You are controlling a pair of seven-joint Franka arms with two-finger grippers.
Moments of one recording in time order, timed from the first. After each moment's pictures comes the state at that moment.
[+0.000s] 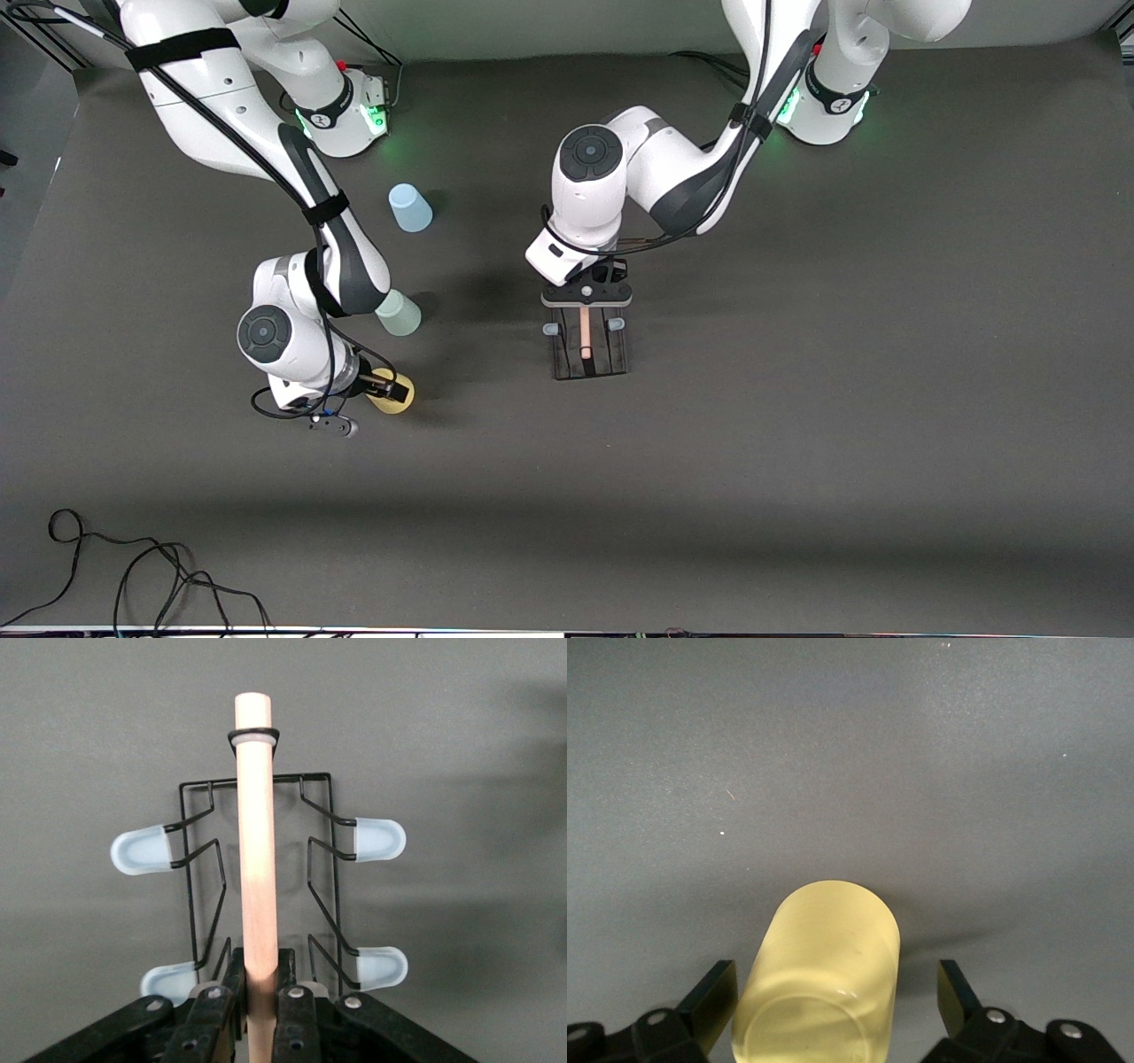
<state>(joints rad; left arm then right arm) -0.81 0.48 -0.02 -1.66 0.01 2.21 -0.85 0.35 0.55 -0.12 -1.88 0.13 2.42 0.46</state>
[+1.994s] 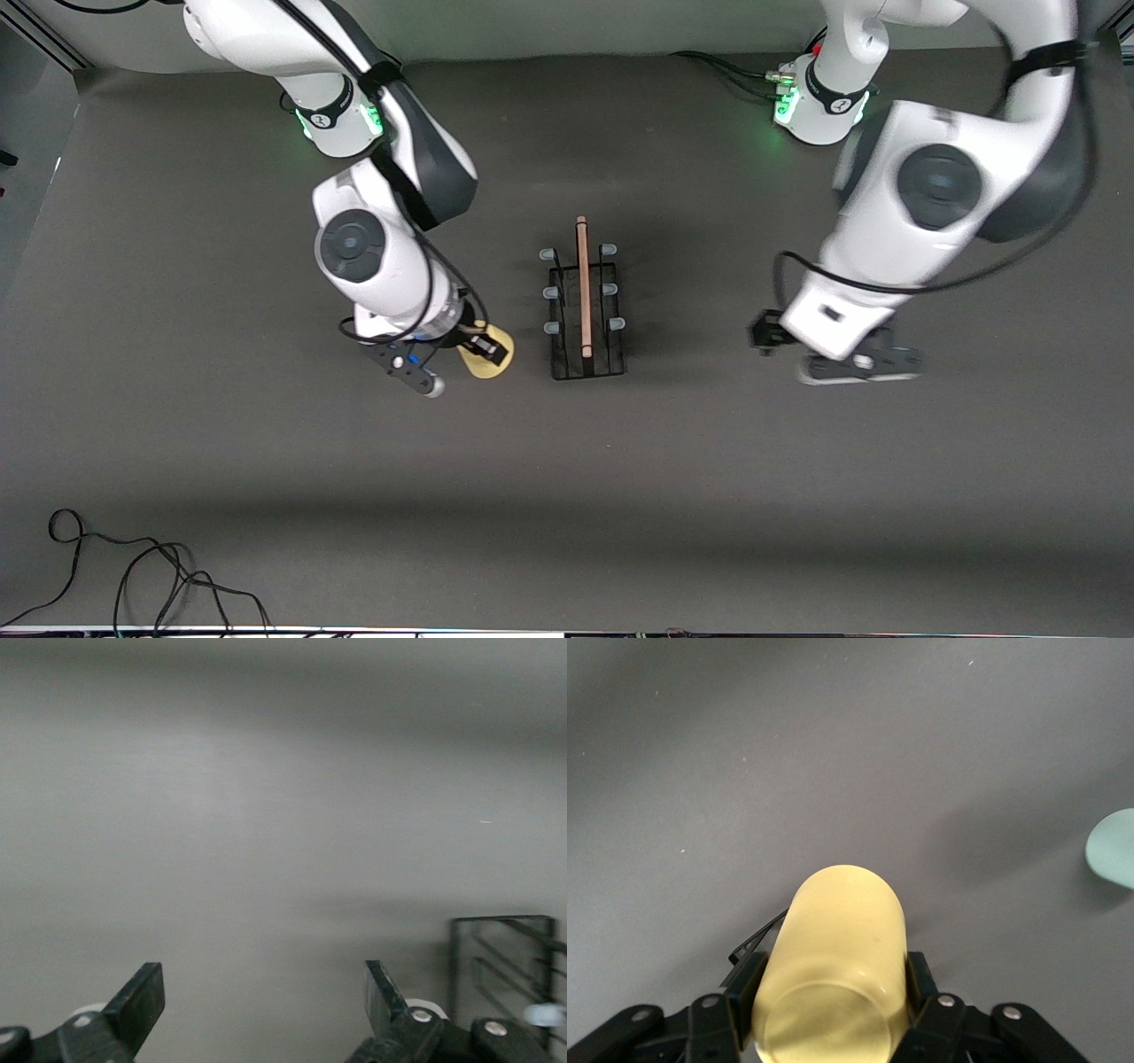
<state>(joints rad) -0.32 0.24 0.02 -1.63 0.04 1.93 -0.38 0.62 0.48 -0.10 -1.54 0.19 2.06 1.06</state>
